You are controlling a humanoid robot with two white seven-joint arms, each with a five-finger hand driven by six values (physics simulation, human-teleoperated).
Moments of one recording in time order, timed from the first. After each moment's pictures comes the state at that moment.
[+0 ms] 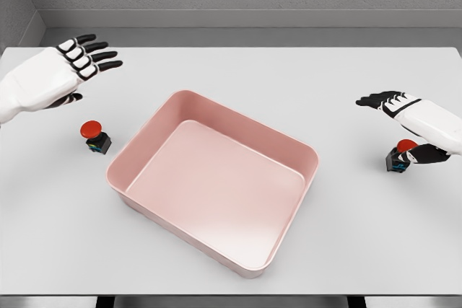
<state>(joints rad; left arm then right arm) -0.60 0.97 -0.73 -1.34 -0.84 -0.61 0.47 -0.04 -1.07 0.28 -1.75 0.19 -0.37 0.13</state>
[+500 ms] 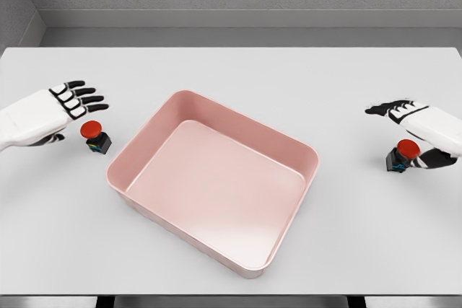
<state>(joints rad) -0.48 1.06 -0.75 -1.34 -0.81 -0.61 0.38 -0.04 -1.09 0.26 -1.75 0.24 -0.26 0.24</state>
